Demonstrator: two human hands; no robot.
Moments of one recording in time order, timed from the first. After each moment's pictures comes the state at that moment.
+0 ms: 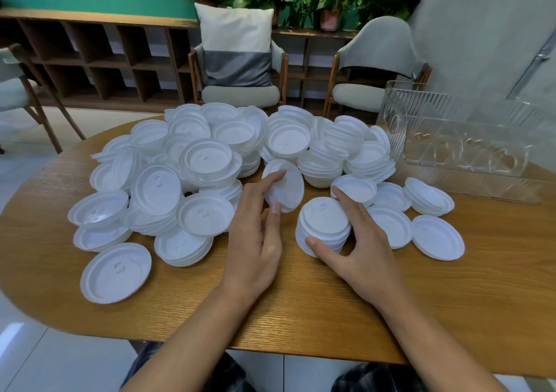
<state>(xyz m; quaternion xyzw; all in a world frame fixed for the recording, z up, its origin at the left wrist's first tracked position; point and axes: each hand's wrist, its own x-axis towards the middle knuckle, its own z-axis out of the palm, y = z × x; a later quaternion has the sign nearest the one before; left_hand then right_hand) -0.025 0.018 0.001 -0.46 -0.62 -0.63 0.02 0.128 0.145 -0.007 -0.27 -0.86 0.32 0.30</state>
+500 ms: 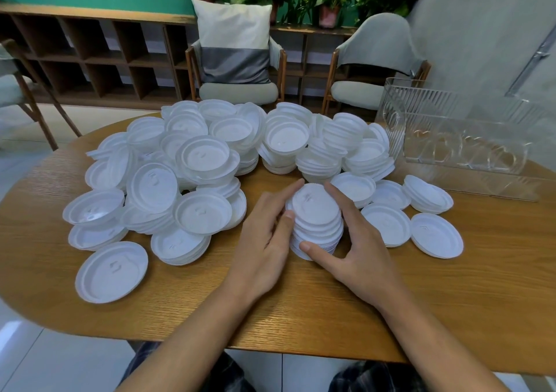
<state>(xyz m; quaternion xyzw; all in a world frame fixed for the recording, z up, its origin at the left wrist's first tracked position) -0.024 0.025 -0.006 -0.49 -0.63 -0.59 -0.13 0.129 0.140 -0.001 -0.22 -0.86 0.35 0.28</state>
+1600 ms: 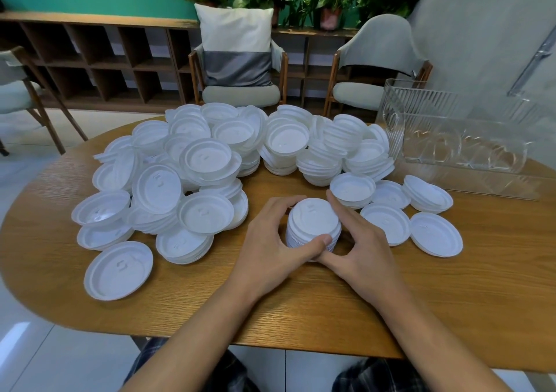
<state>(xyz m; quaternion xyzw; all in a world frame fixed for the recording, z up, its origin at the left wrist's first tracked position) -0.016 0.022 0.000 -0.49 -0.69 -0.53 -0.10 0.131 0.145 -0.010 -0.24 -0.87 0.34 0.29</state>
